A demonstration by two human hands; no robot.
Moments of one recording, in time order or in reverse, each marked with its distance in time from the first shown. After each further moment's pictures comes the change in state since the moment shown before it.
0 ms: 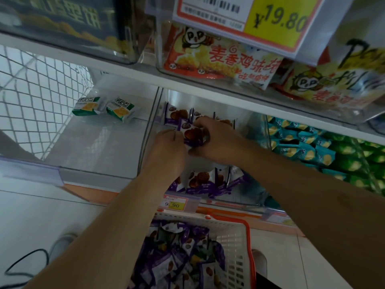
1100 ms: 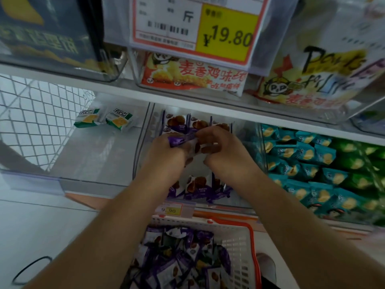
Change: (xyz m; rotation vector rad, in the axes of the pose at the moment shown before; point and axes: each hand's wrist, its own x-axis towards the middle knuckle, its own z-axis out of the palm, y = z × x) left_hand -0.023 0.020 -0.007 -0.378 -0.135 -0.088; right_hand -0.047 0.001 0.010 0.617 0.194 0.084
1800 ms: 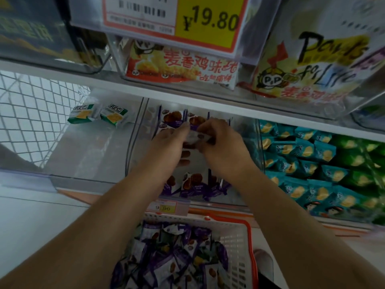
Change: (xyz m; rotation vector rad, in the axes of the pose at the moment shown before) left_hand 0.011 0.002 0.009 -0.112 -0.029 -0.111; right_hand 0.011 0.007 -0.002 -0.332 0.149 -0.141
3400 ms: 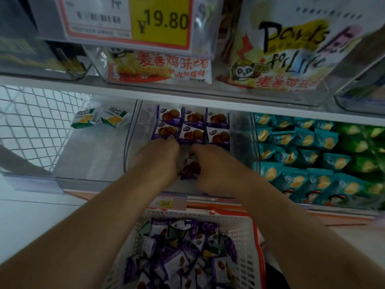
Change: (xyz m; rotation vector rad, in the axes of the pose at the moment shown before) left_hand 0.005 -0.012 -0.011 1.515 0.021 0.292; right_hand -0.026 0.000 0.000 -0.309 -0.440 -0.063
